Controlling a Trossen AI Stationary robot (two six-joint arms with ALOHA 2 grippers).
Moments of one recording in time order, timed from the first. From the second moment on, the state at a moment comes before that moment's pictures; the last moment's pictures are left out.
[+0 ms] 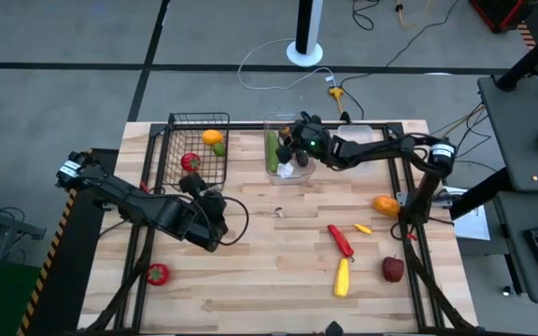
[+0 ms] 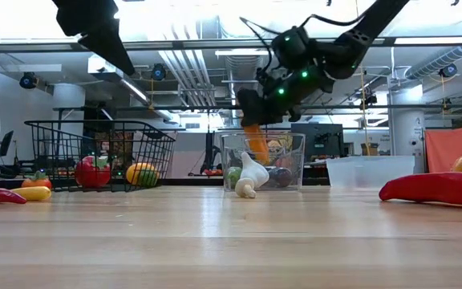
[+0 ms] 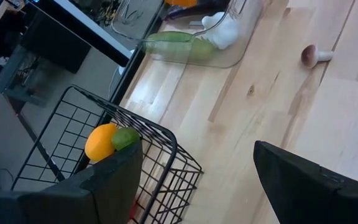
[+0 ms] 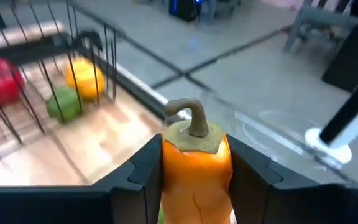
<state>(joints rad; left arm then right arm) -0.43 1.41 1.15 -1.14 -0.88 -0.70 -0.41 1.77 0.99 0.43 0.36 0.06</state>
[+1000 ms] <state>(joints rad) -0.43 1.41 1.14 -1.10 -0.88 -0.72 -0.42 1.77 1.11 0.14 0.32 0.14</state>
